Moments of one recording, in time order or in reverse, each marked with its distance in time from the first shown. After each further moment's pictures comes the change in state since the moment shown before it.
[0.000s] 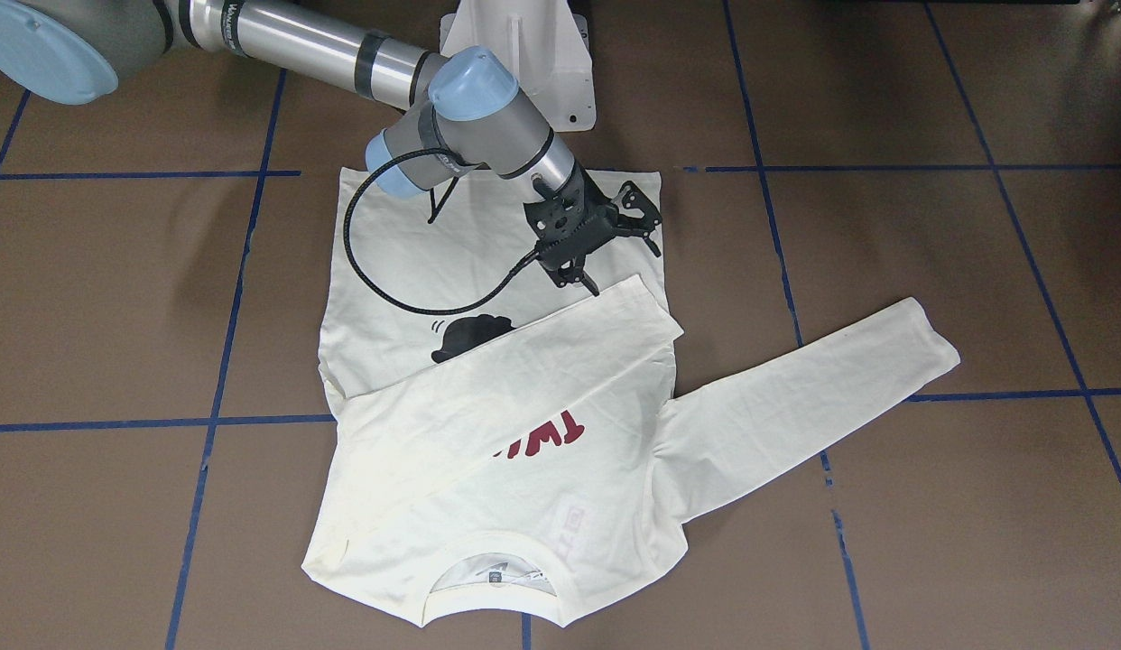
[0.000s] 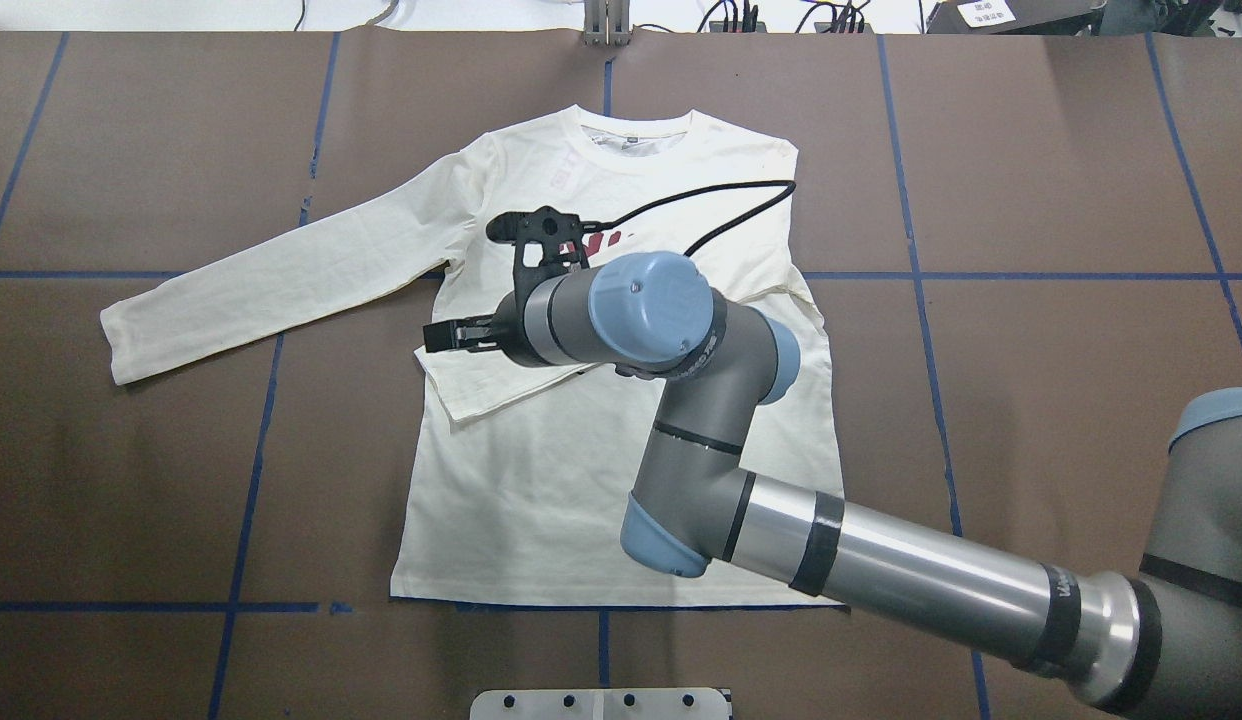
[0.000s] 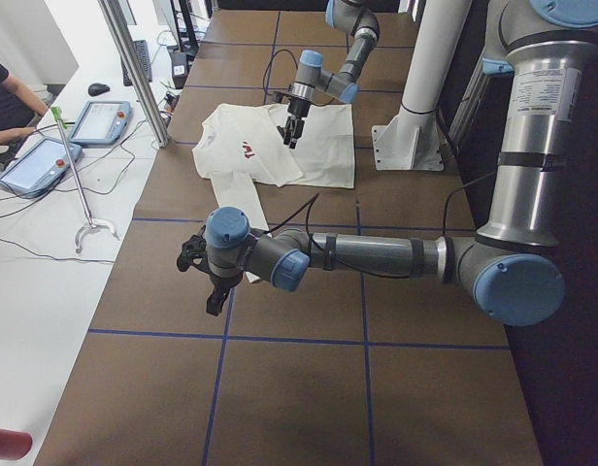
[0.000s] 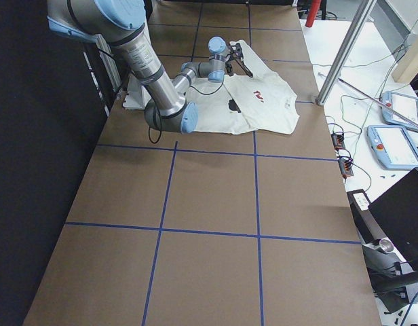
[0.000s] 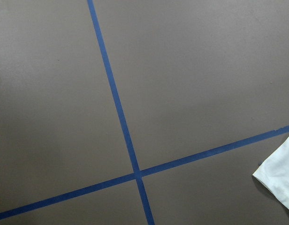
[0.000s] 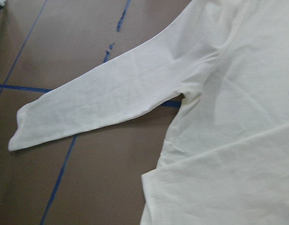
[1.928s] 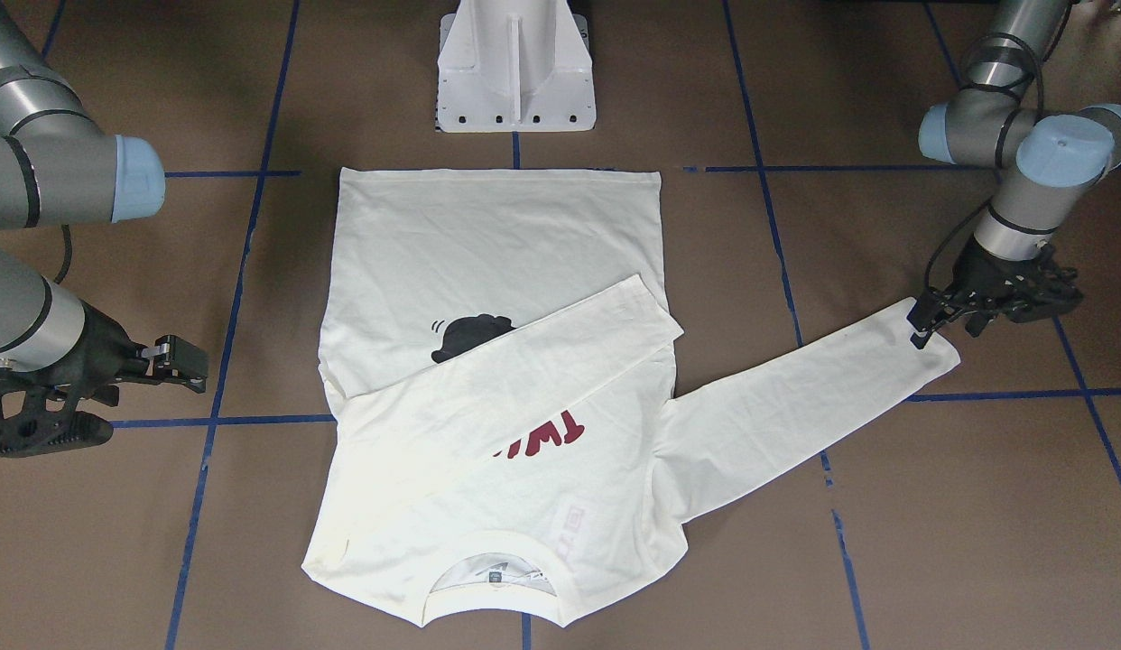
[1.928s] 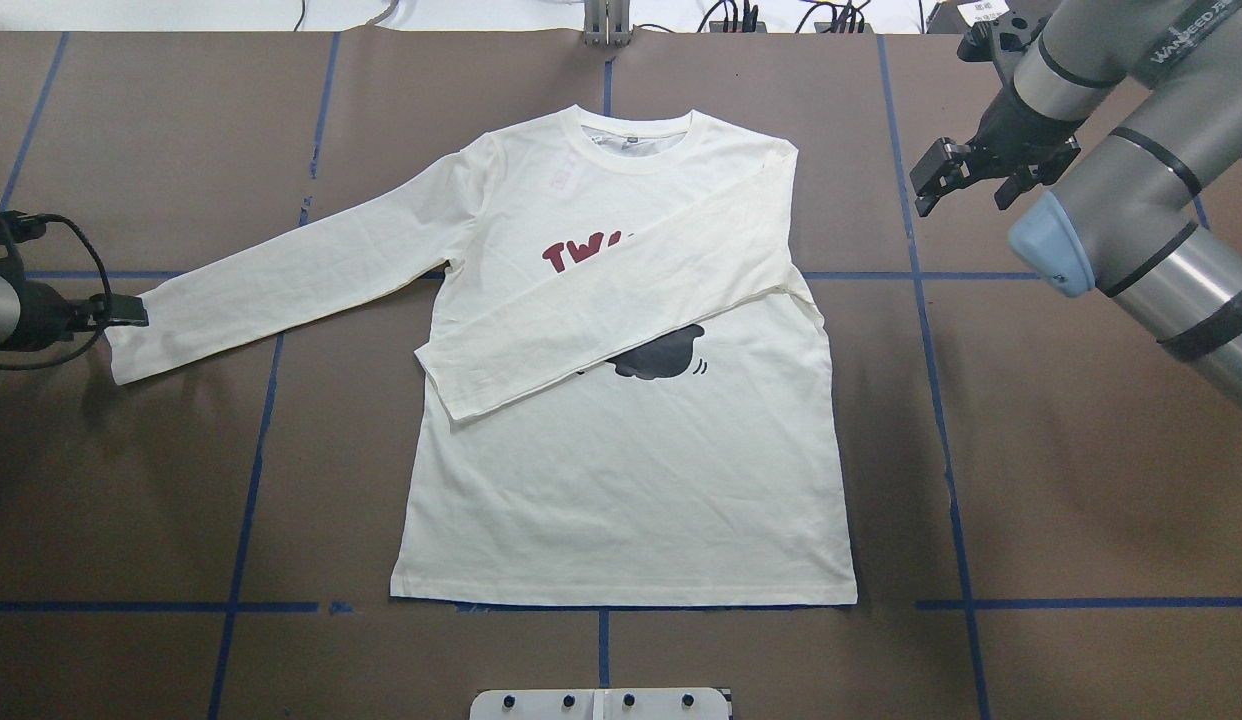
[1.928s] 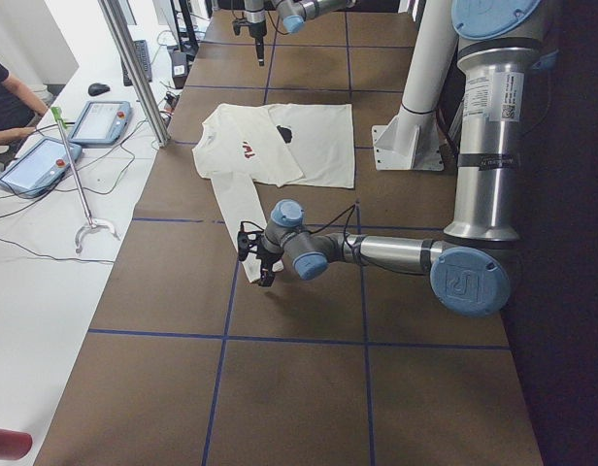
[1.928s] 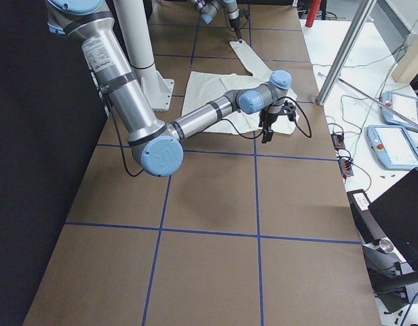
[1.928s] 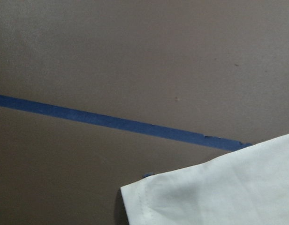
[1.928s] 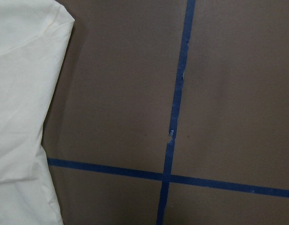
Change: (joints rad) left arm 0.507 0.071 0.026 -0.416 0.450 -0.944; right arm 0.568 -0.372 0.215 -0.757 0.473 -0.640
